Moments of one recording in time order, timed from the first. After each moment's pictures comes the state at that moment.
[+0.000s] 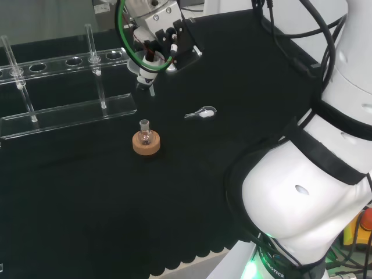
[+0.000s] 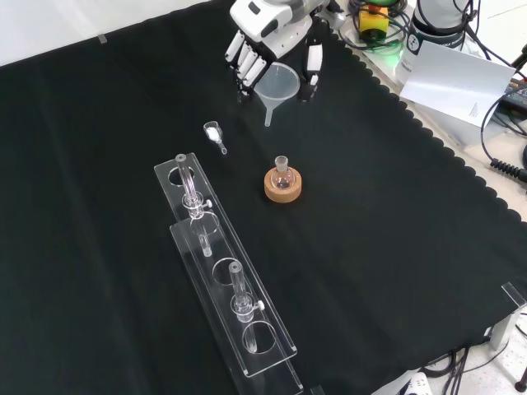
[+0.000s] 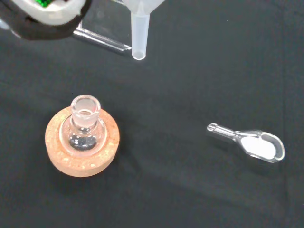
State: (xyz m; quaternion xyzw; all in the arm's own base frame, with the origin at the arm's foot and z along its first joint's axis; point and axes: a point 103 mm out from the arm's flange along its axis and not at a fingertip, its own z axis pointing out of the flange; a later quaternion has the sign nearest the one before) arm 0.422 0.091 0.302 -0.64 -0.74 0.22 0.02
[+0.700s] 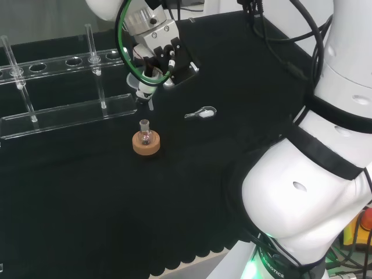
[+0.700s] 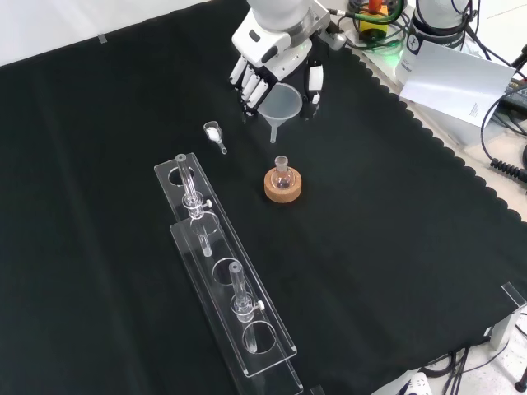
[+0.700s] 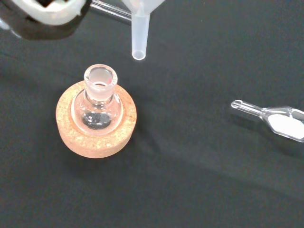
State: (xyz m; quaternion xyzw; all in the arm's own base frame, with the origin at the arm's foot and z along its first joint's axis) arm 0.421 0.096 0.265 -0.64 -0.74 0.23 0.04
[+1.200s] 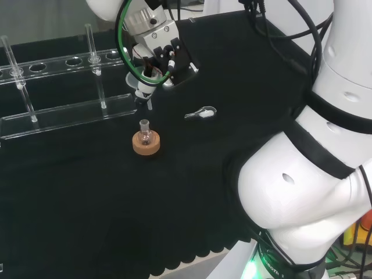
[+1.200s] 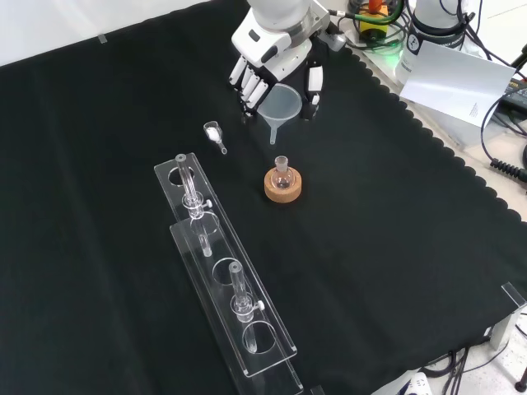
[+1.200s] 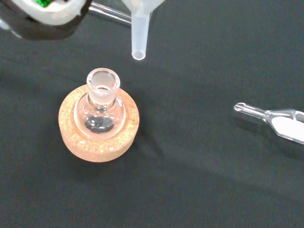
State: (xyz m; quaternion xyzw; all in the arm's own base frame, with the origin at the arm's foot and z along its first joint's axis) arm 0.422 0.097 0.264 -0.64 -0.74 0.22 0.04
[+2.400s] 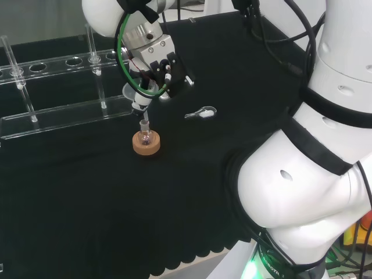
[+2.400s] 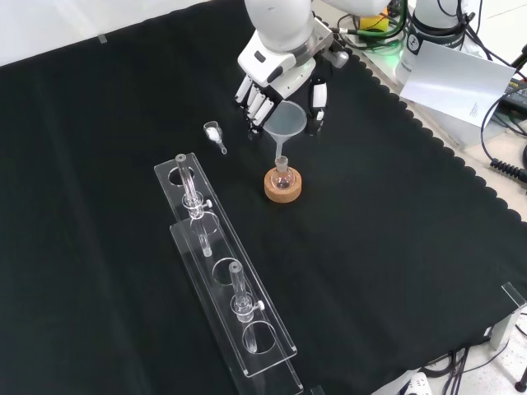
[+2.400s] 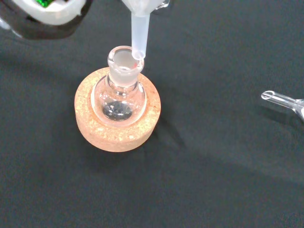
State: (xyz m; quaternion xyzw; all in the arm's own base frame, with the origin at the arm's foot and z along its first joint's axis) arm 0.420 0.109 0.234 -0.63 -0.74 0.22 0.04
